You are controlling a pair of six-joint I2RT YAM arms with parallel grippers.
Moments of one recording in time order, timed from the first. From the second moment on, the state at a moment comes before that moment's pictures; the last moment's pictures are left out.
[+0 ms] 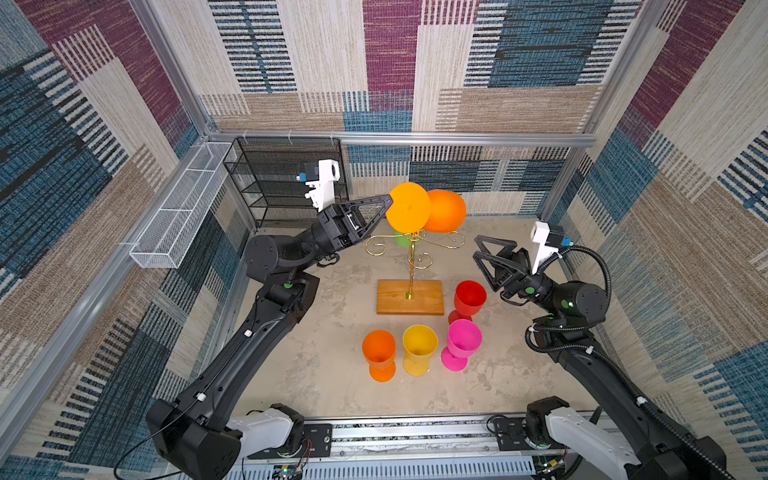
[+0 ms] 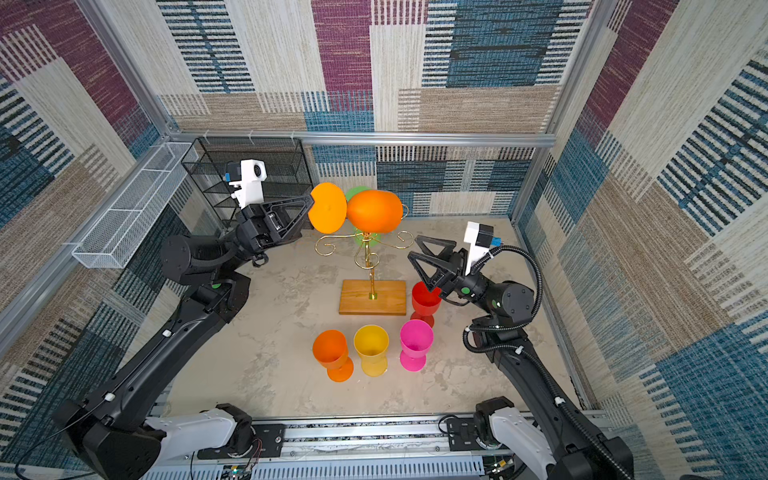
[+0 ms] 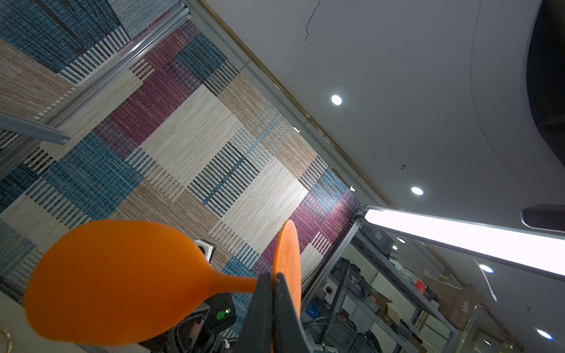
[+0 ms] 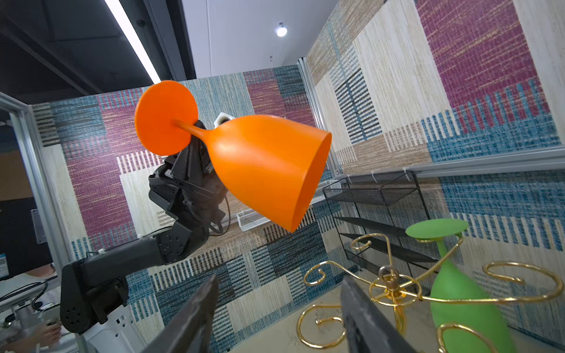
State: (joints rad) left arm -0.47 1.24 1.28 0.80 0.76 -1.44; right arm 0.23 0.96 0.70 0.95 -0.79 0.83
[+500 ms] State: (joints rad) left arm -0.47 1.34 1.22 1.06 0.71 -1.63; right arm 0.14 1.34 0.80 1.41 -0.96 1.29
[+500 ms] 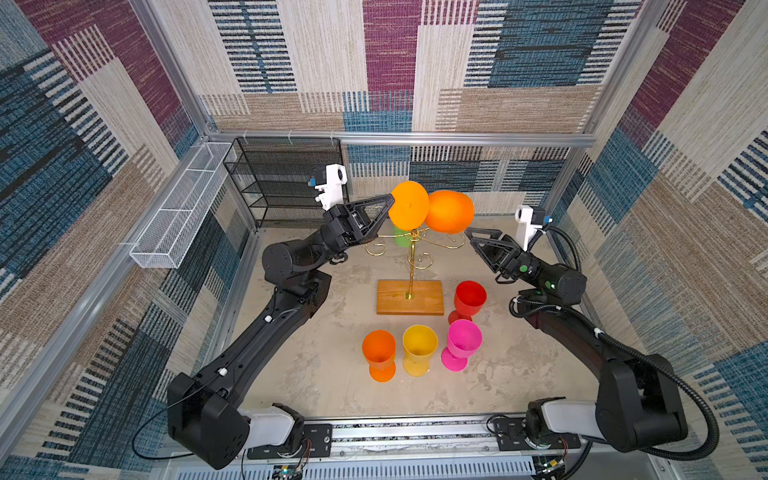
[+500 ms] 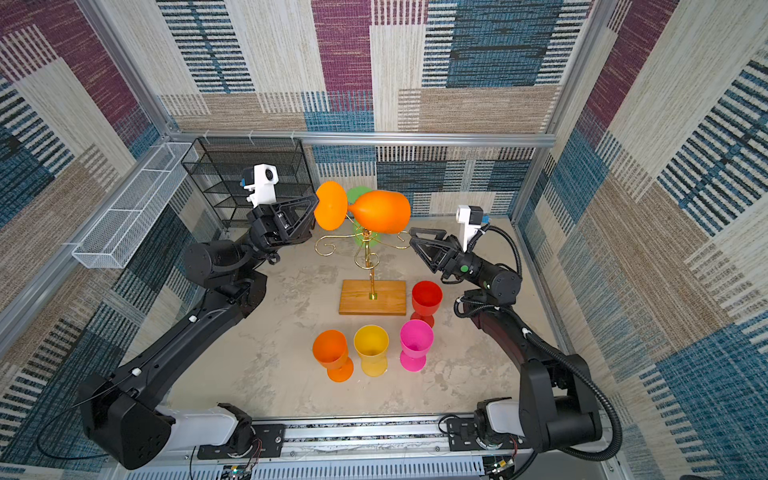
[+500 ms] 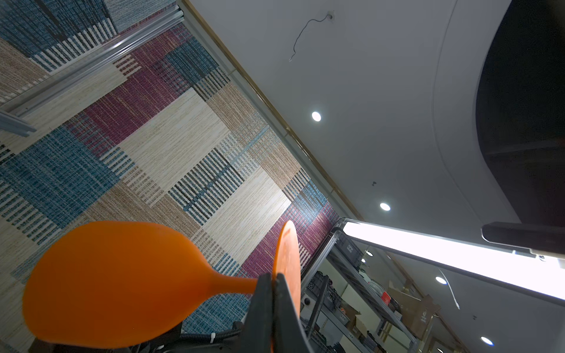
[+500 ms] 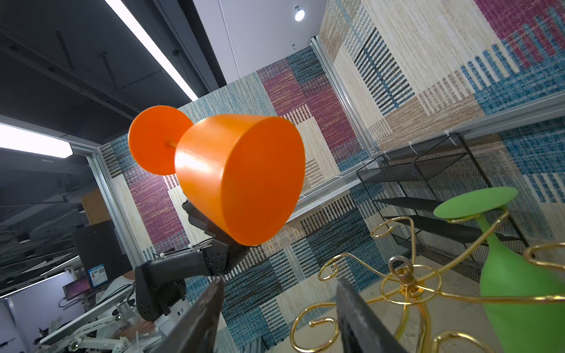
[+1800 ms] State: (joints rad) left arm -0.51 1.53 1.26 1.23 0.66 -1.78; right arm 0.08 1.23 0.83 1.42 -0.98 1.31
